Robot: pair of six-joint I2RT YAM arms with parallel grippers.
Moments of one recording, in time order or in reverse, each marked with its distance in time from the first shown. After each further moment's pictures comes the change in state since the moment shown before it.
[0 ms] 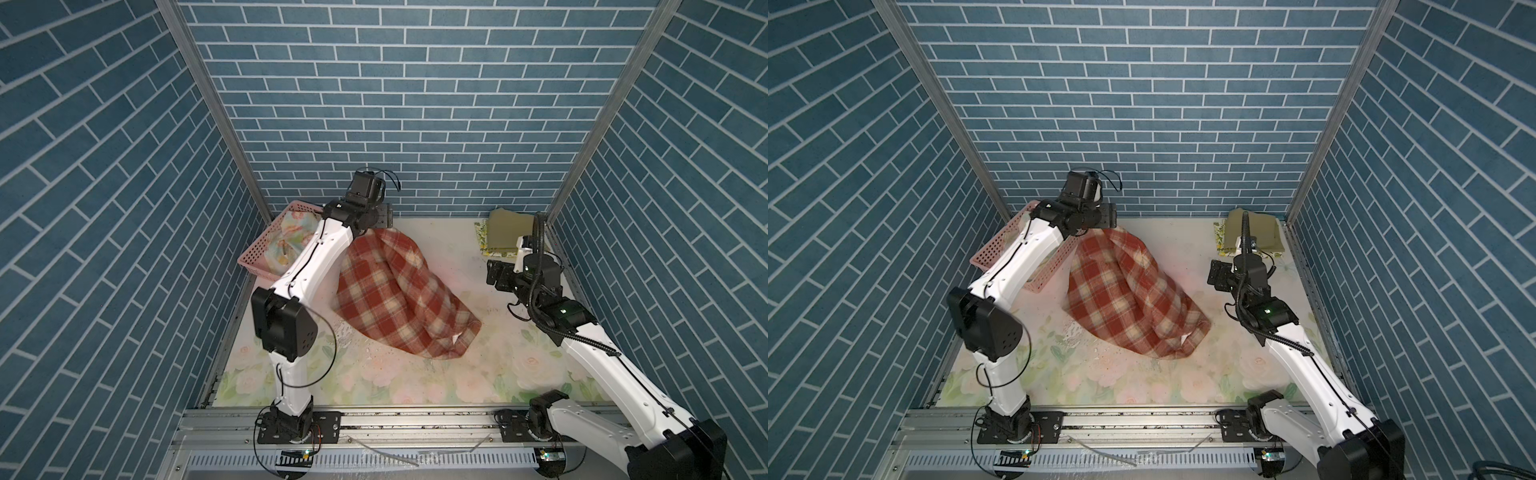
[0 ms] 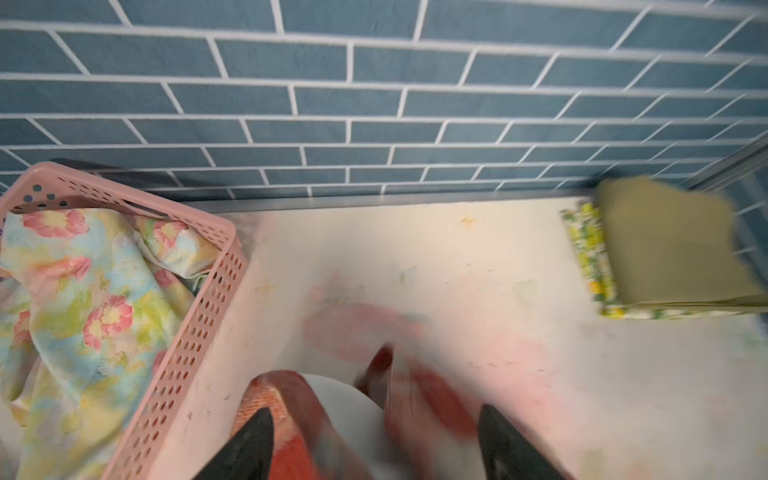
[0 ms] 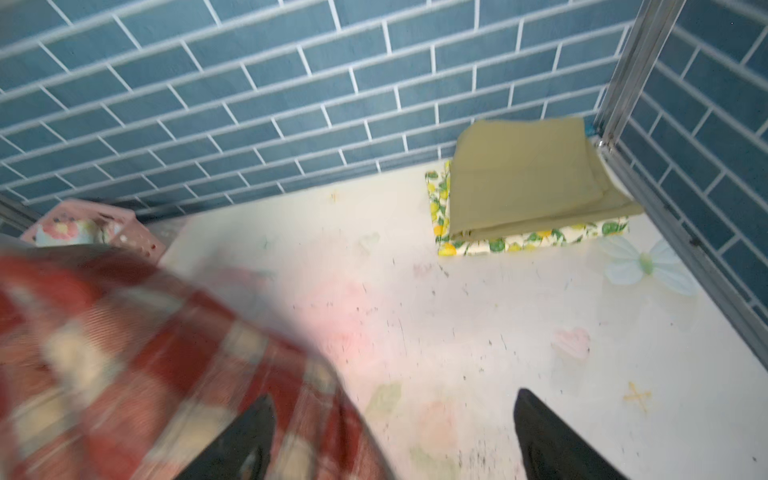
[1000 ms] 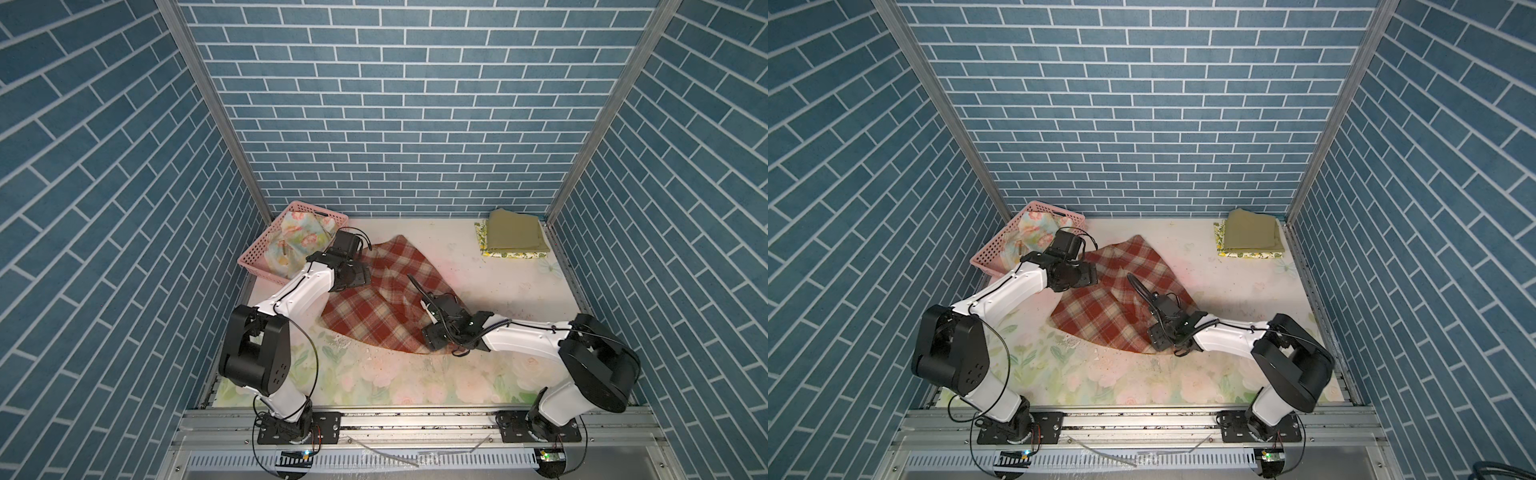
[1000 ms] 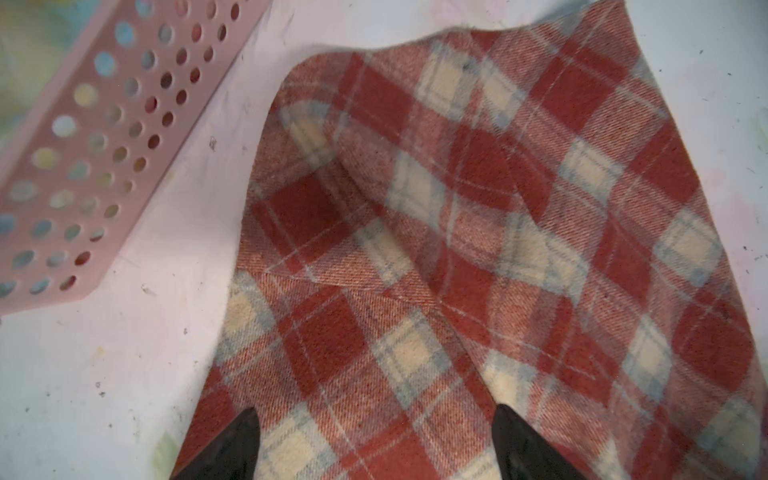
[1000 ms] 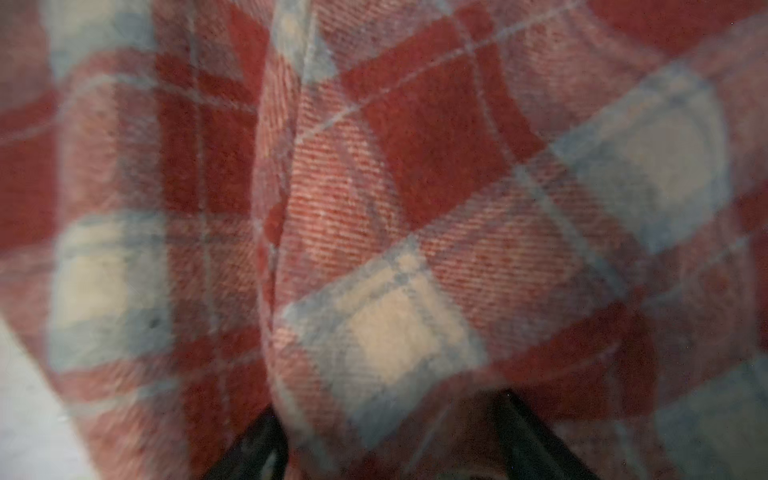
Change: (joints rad) left arm 0.097 -0.294 -0.801 0.163 0.075 -0.185; right arm 0.521 0.562 -0.075 0.093 -0.078 -0.095
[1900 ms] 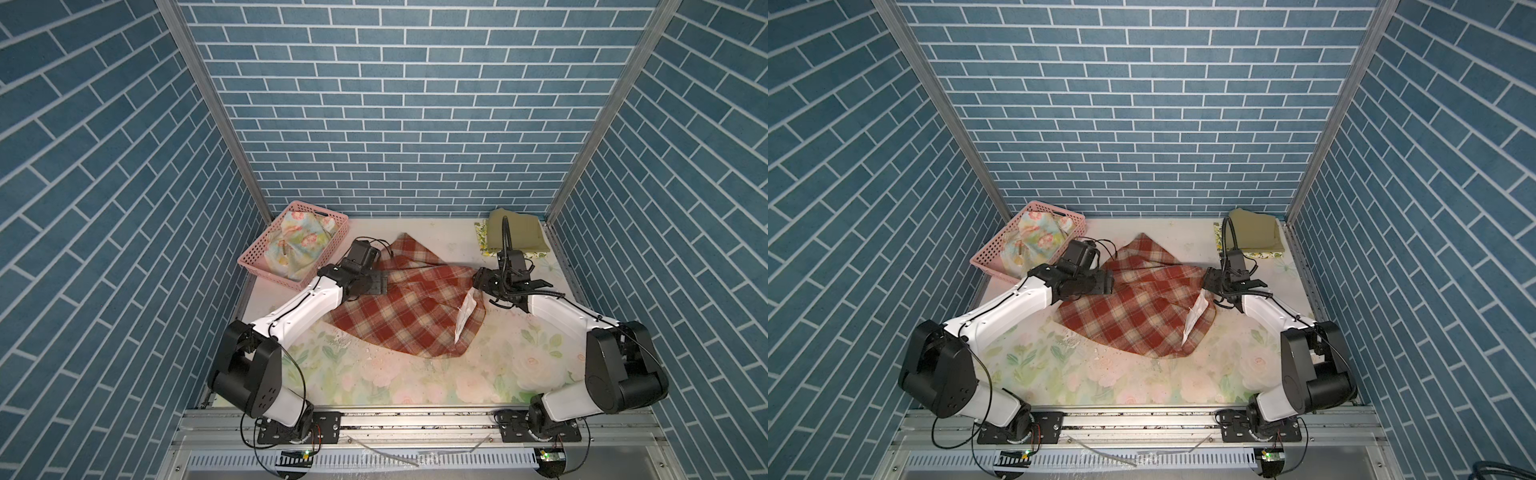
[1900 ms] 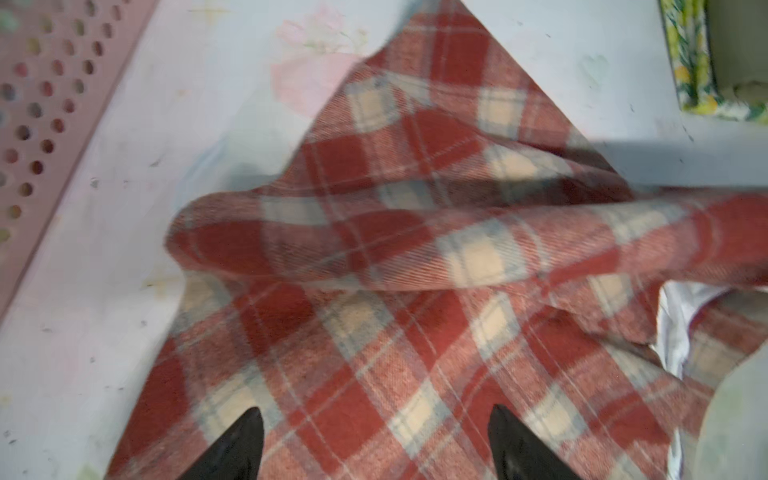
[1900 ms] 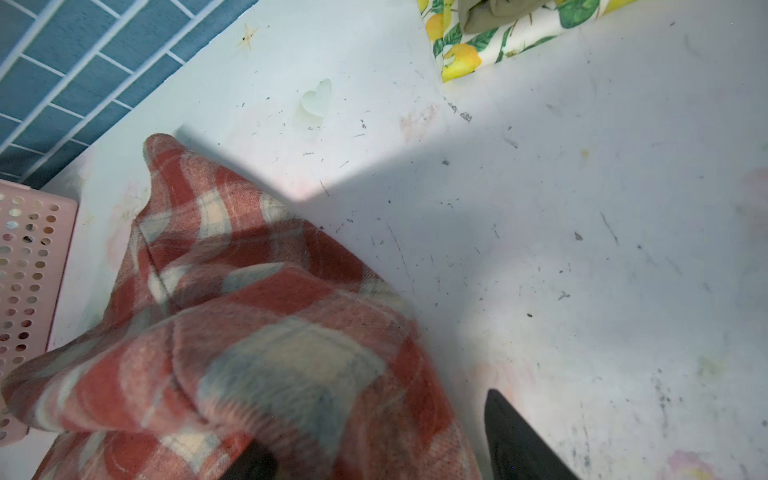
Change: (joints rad) left arm -0.184 -0.110 -0.085 0.103 0.003 0.065; right arm -0.621 -0.093 0.090 0.011 -0.173 0.349
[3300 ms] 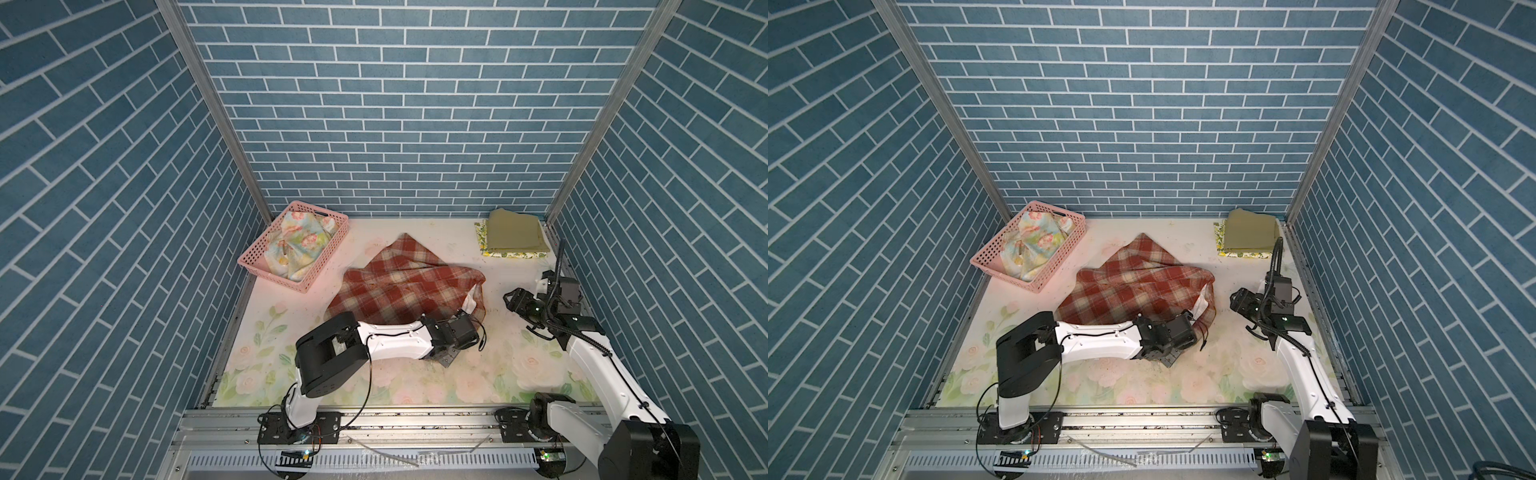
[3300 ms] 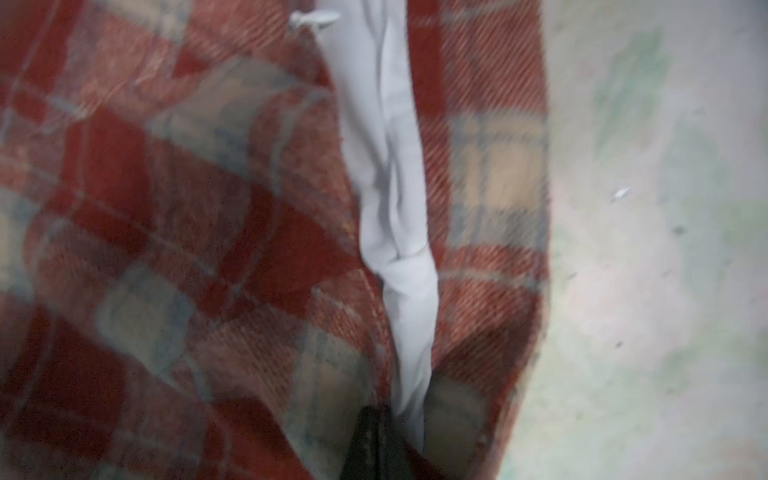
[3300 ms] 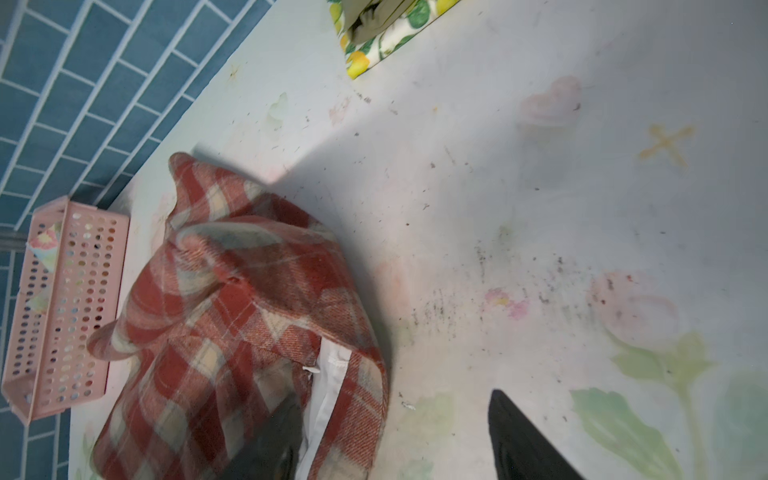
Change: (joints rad) left arm -0.679 0.421 0.148 0.006 -0.197 0.019; right arm -0.286 -0.472 -0.237 -0.216 -0.219 -0.095
